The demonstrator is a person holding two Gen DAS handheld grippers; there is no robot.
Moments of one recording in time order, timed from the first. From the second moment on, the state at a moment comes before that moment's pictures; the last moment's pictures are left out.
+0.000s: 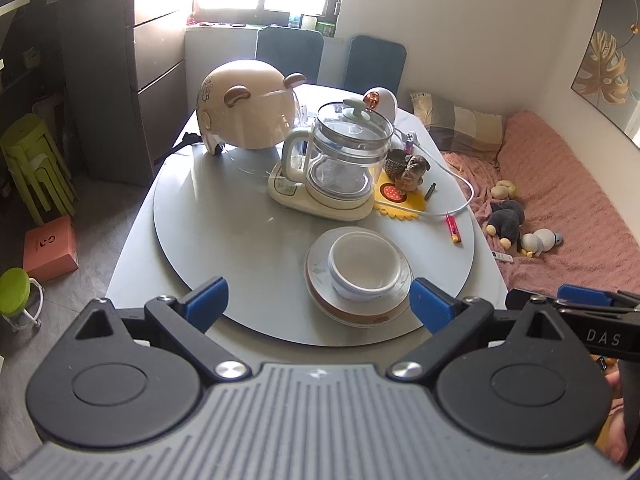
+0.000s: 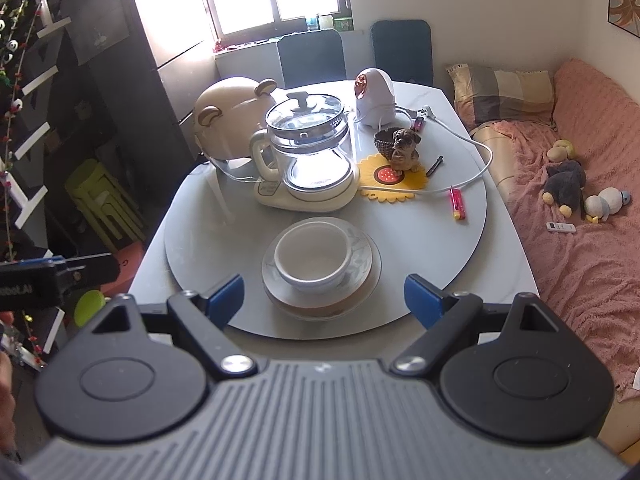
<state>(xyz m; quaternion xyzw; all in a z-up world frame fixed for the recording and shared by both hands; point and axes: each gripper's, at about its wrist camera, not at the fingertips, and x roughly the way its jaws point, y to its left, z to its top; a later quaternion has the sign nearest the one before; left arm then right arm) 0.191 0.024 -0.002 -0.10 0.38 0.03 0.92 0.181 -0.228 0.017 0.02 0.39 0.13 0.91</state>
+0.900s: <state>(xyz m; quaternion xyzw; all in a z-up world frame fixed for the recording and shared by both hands) 0.187 0.020 0.005 -0.10 0.36 0.03 0.93 0.175 -0.230 0.023 0.02 0.38 0.13 0.92</state>
